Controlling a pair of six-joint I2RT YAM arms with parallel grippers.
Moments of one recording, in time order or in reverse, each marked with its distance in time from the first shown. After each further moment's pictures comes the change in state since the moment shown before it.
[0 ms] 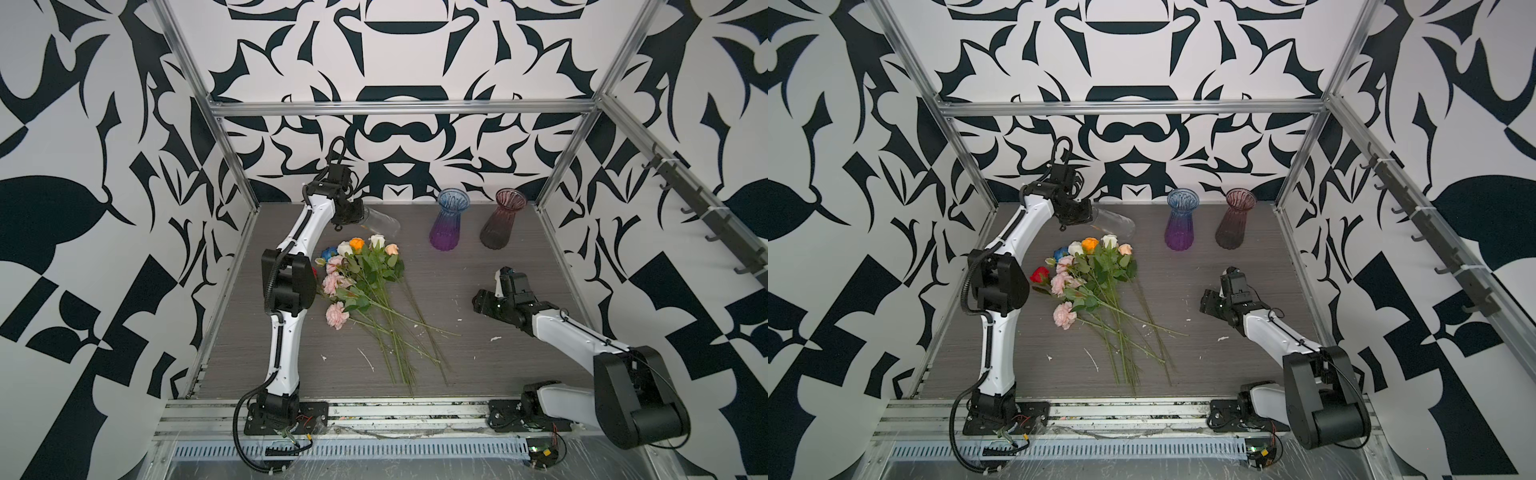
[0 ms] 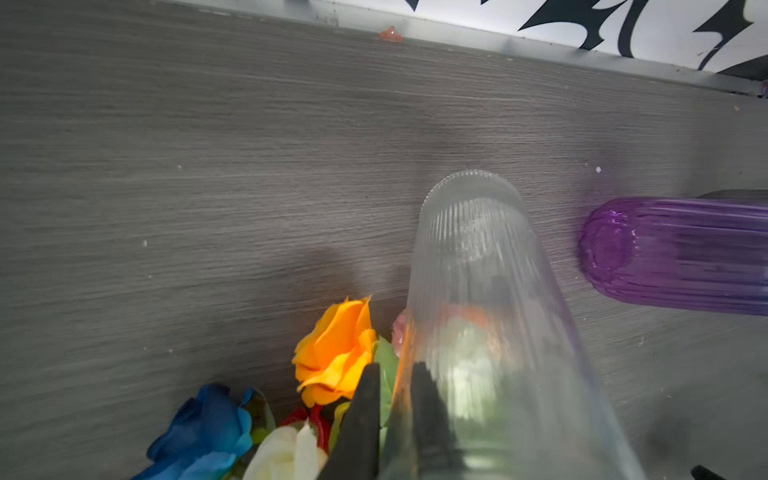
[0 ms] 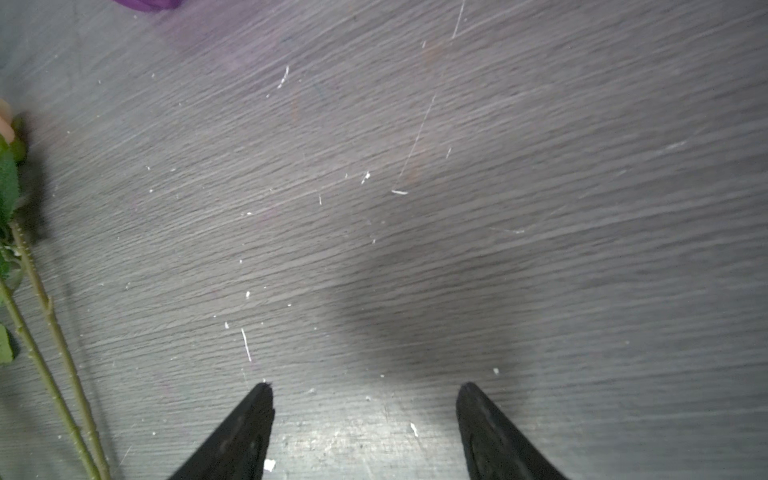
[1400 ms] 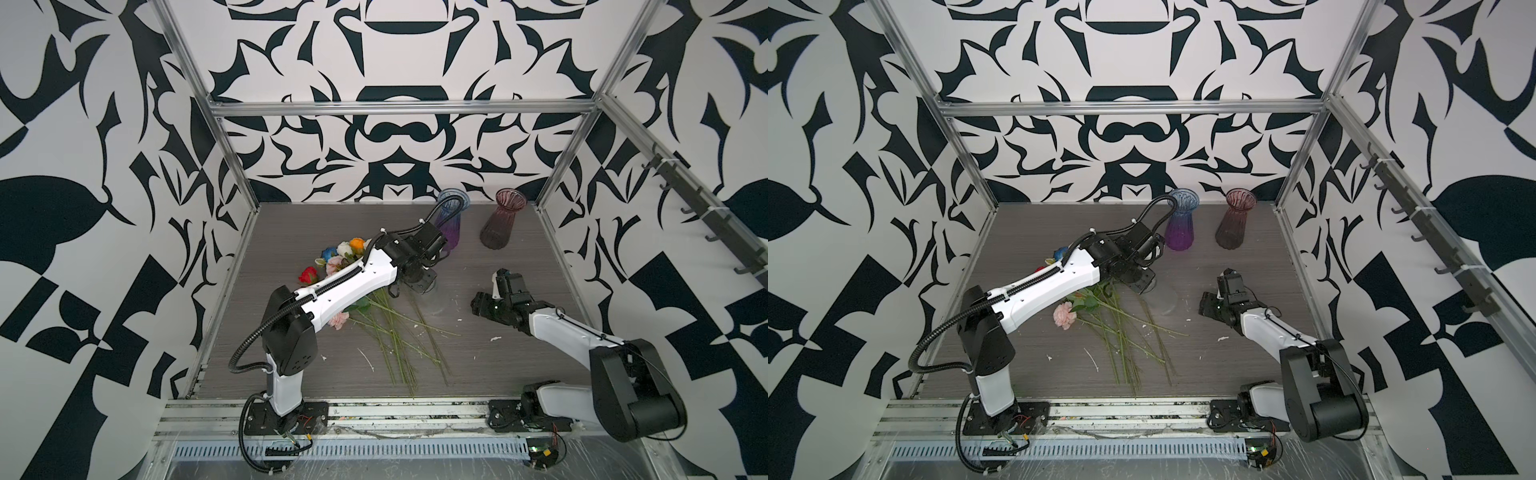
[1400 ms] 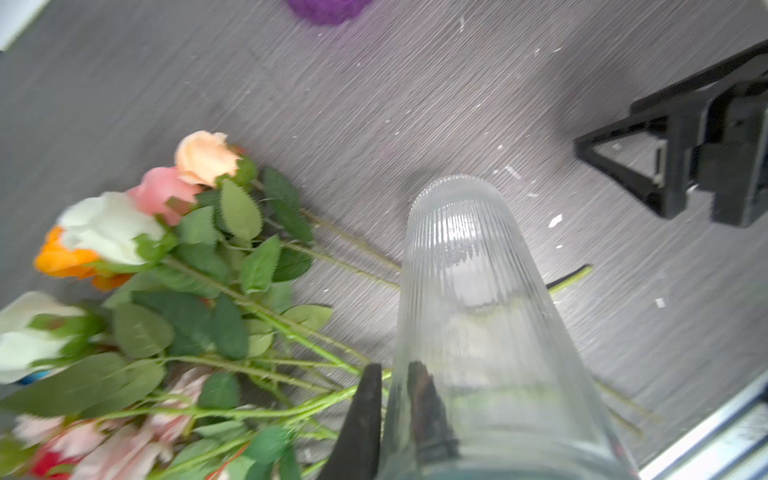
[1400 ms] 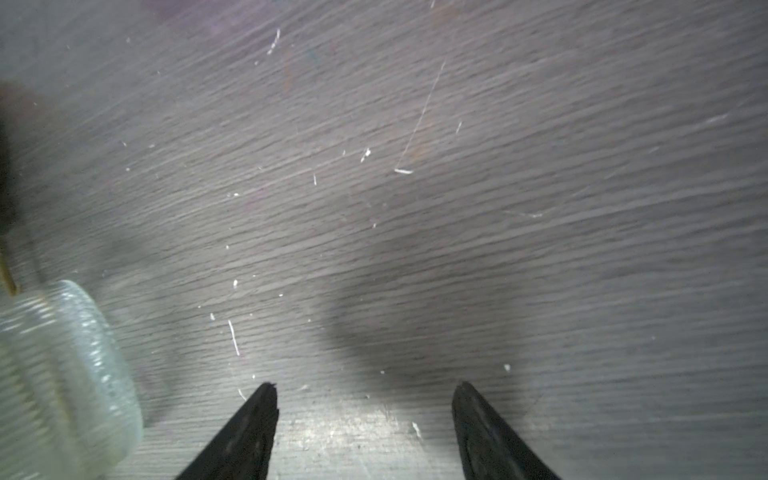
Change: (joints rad) left arm -0.649 -0.414 -0.500 -0.016 -0.340 0.187; right arm 0.023 0.038 0.000 -0.002 0.012 -0.001
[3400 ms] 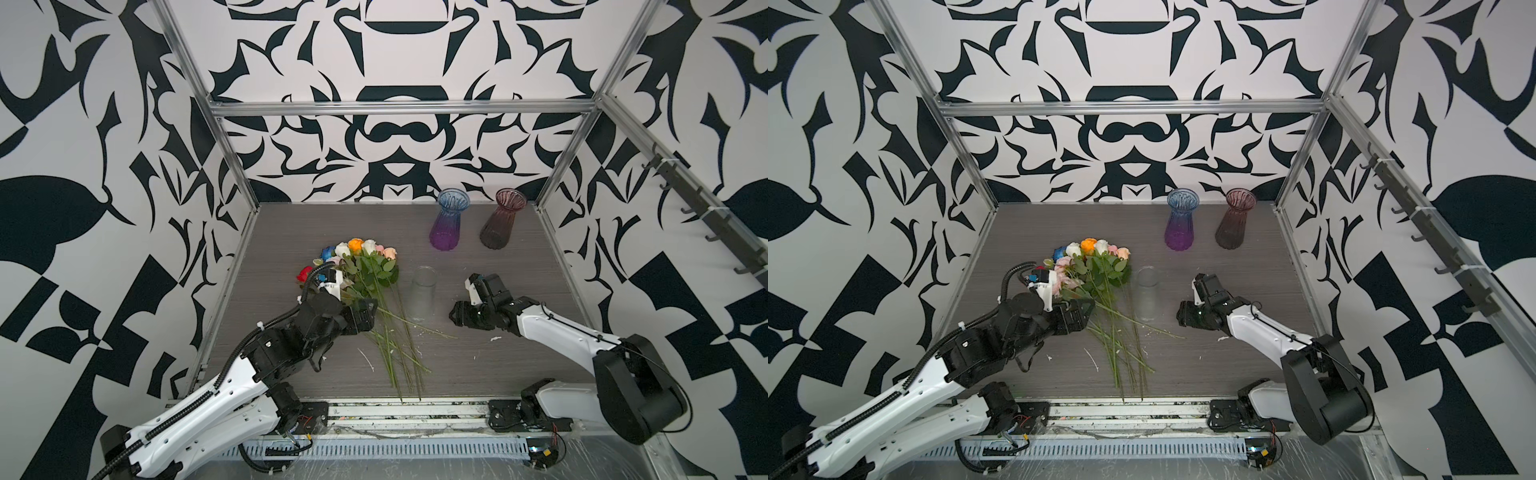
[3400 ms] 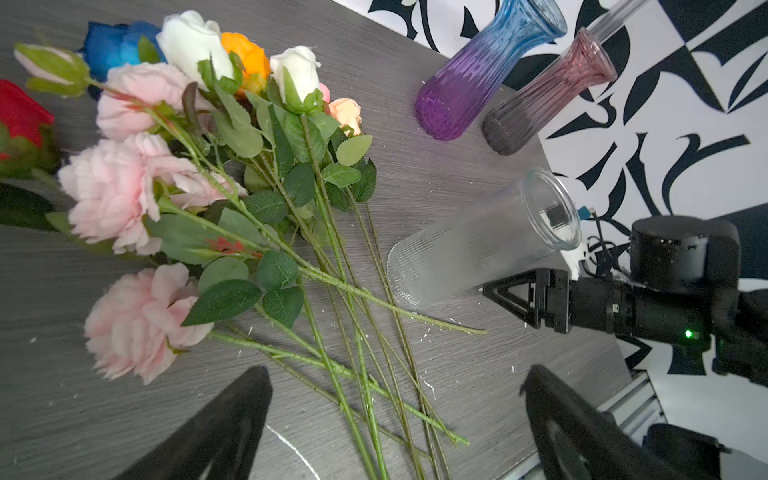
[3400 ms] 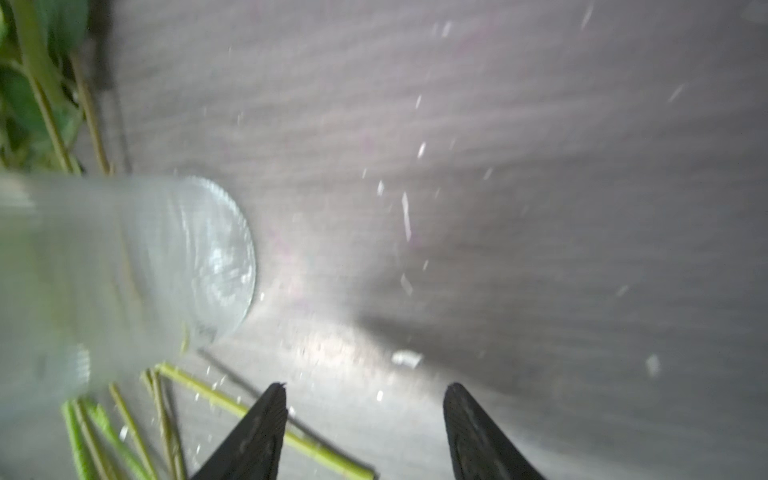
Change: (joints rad) left arm 0.024 -1.149 -1.068 0.478 -0.076 -0.716; right arm 0.218 -0.005 0.064 -0.157 -0.131 0.055
